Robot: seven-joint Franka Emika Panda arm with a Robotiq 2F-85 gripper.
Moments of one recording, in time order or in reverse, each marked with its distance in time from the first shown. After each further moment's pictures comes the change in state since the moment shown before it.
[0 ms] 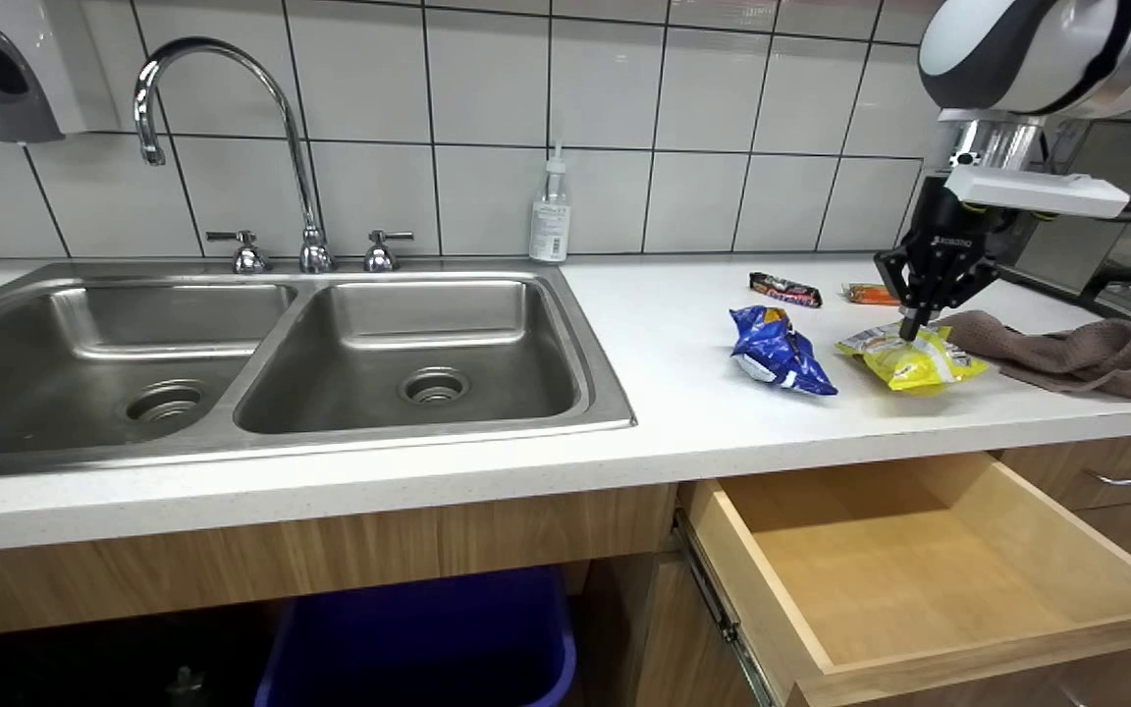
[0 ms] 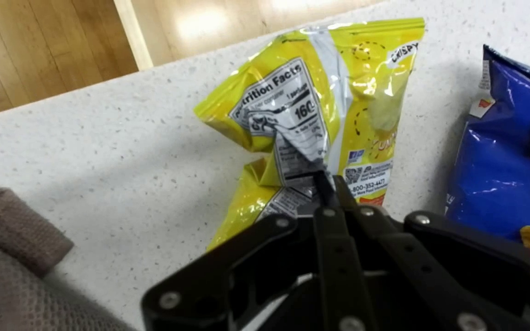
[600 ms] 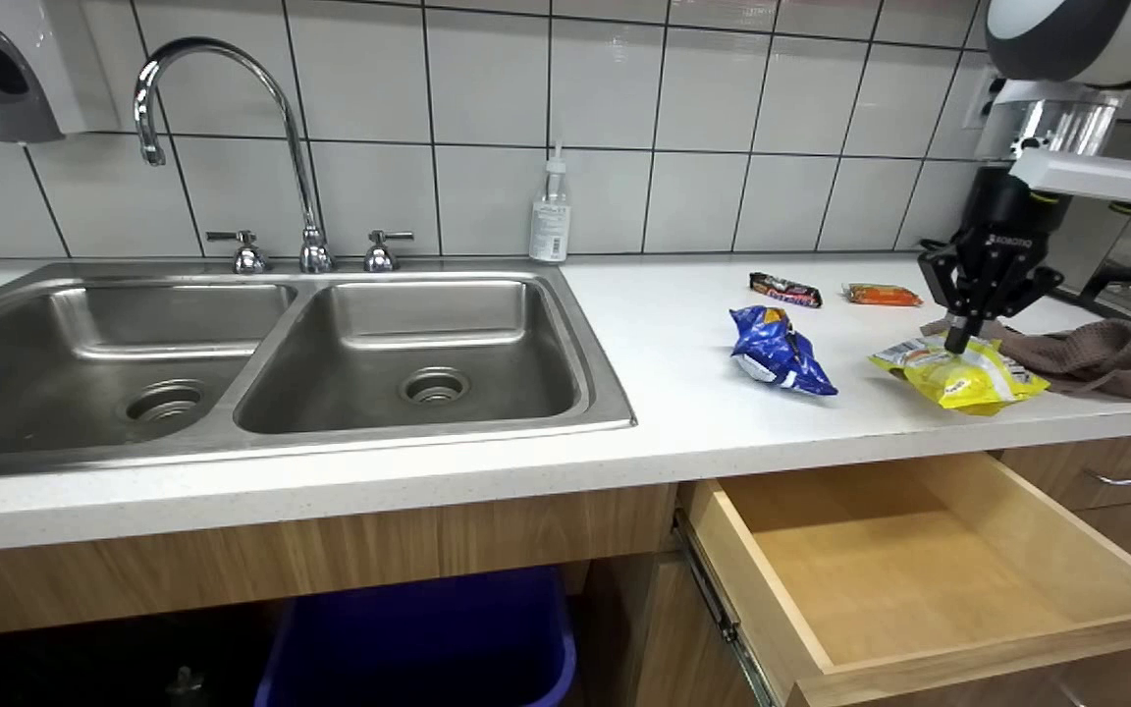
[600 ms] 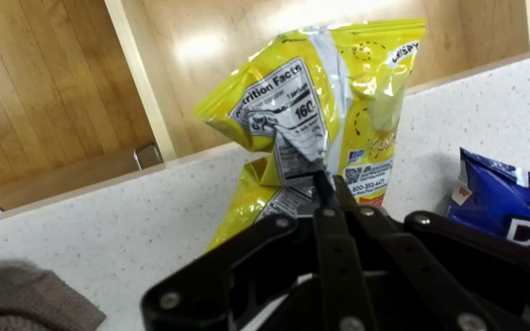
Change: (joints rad) arm 0.000 -0.184 -0.001 -0.217 0.000 0.005 0.003
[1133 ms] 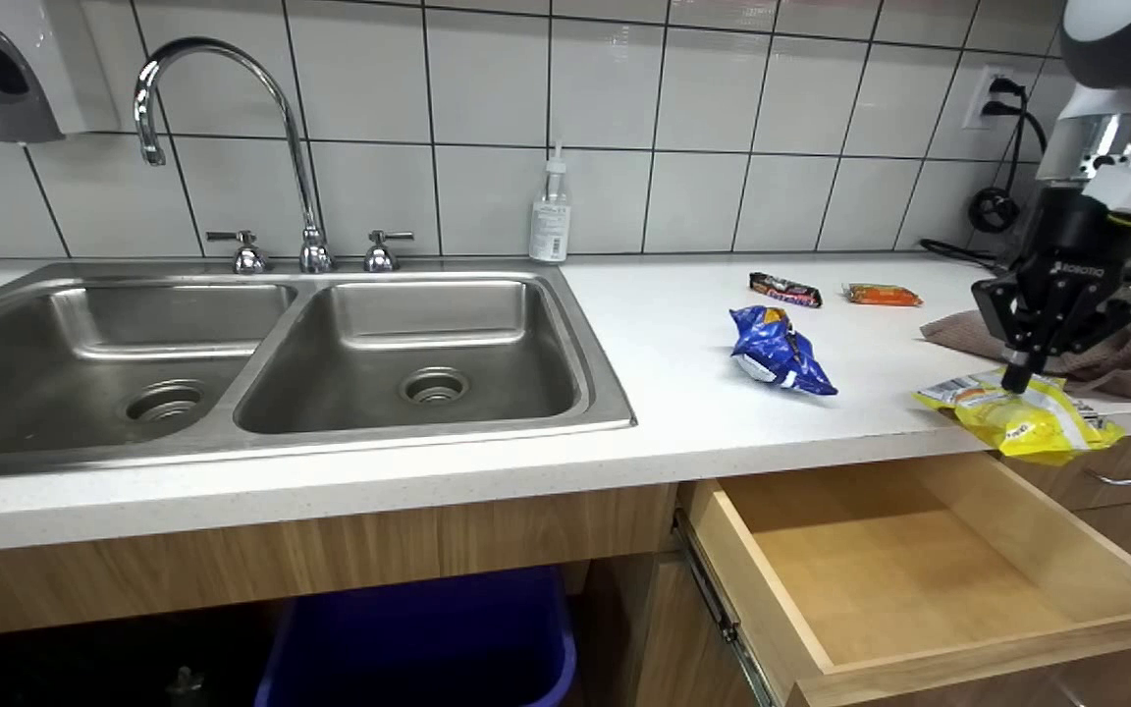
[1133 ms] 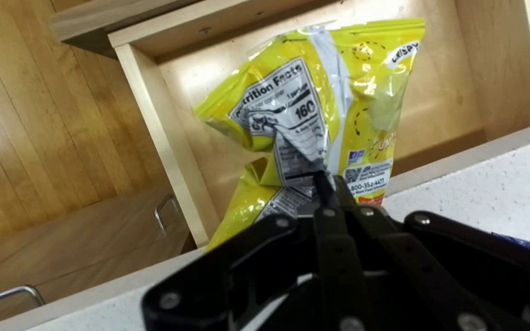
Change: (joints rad) arm -0.011 -0.128 -0.015 -0.193 -0.001 0.025 0.019
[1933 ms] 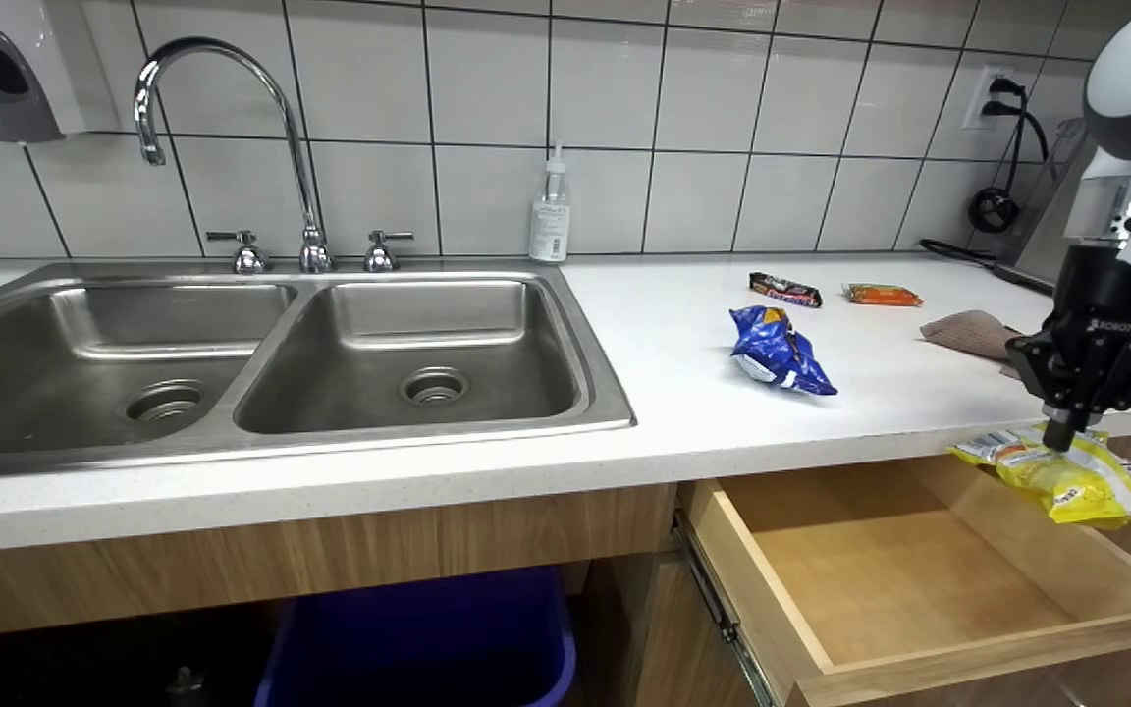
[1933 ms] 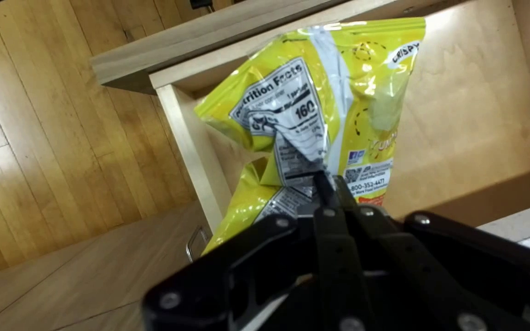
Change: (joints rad) arm -0.022 0.026 -0.019 -0.087 -0.054 0.065 0.002
